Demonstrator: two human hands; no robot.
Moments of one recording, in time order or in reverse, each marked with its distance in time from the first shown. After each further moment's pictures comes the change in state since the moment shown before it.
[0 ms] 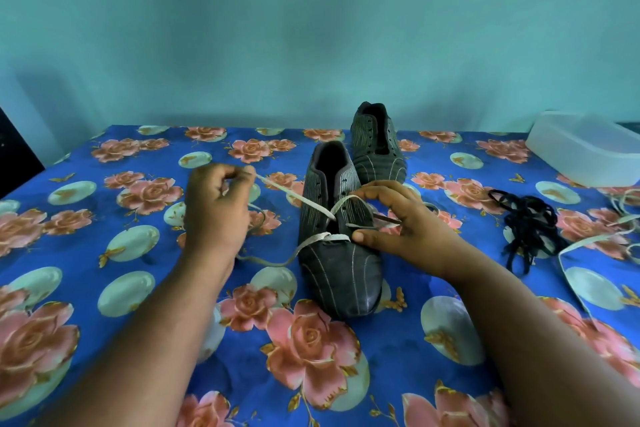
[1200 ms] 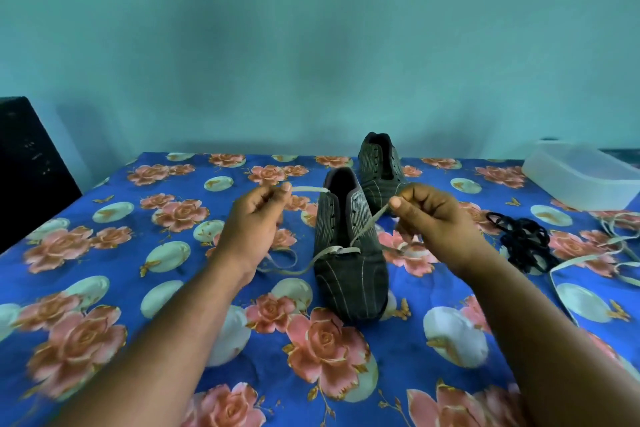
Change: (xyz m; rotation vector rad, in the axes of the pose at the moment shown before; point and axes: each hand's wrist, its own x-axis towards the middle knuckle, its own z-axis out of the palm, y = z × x) left_hand -0.024 0.048 -0.011 -0.184 -0.282 -0.104; right_hand -0.001 -0.053 -0.034 0.432 0.189 0.163
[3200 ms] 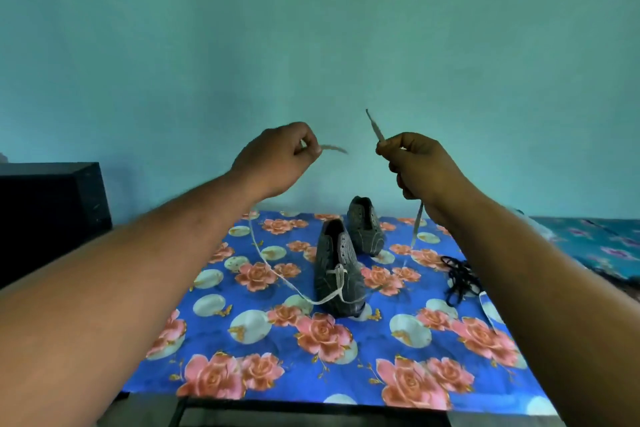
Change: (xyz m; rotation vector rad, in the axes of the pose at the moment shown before) left_hand -0.054 0.230 -0.036 0.788 -0.070 0.575; right_hand -0.031 -0.231 -0.014 -0.046 0.272 0.014
